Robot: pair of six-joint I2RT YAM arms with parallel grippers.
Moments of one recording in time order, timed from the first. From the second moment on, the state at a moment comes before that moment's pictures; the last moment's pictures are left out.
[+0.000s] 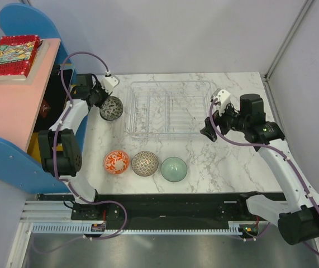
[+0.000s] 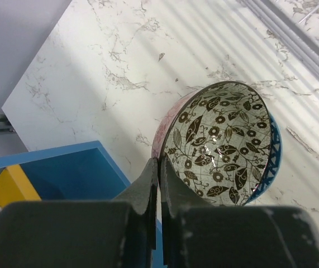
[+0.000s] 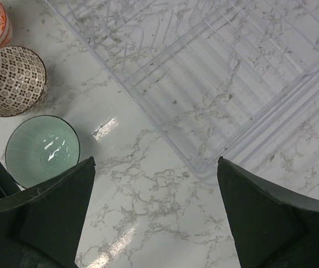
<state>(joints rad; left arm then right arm) 0.02 1.77 1.39 -0.33 0.27 0.79 0.24 1.07 1.06 -0.60 -0.52 -0.34</state>
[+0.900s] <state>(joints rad) 0.03 1.70 1.47 -0.43 0.34 0.69 0.24 1.21 1.19 -0.46 -0.62 -0.13</state>
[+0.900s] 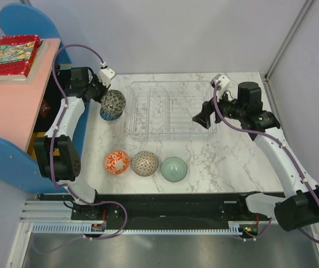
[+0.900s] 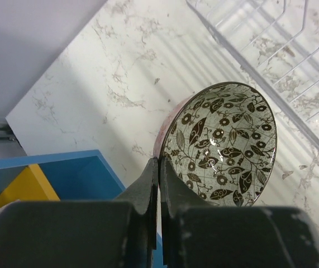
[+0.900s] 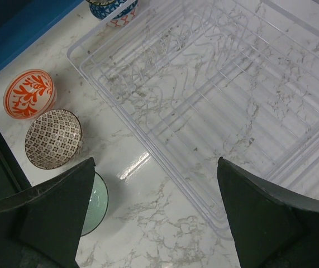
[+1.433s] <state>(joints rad) -0.06 1.63 1.53 -0.48 0.53 0.63 0.24 1.49 1.28 -0.24 -0.82 0.13</state>
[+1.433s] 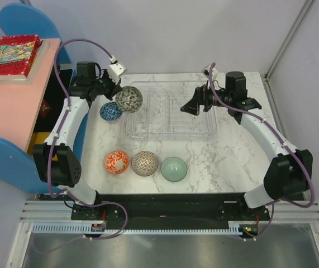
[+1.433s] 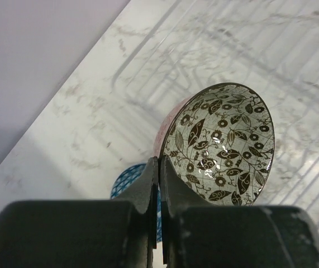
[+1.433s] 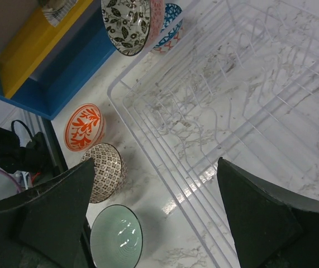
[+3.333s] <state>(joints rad) -0.24 1.83 1.74 -0.60 1.06 0.54 0.33 1.82 1.25 0.42 -1.09 0.76</state>
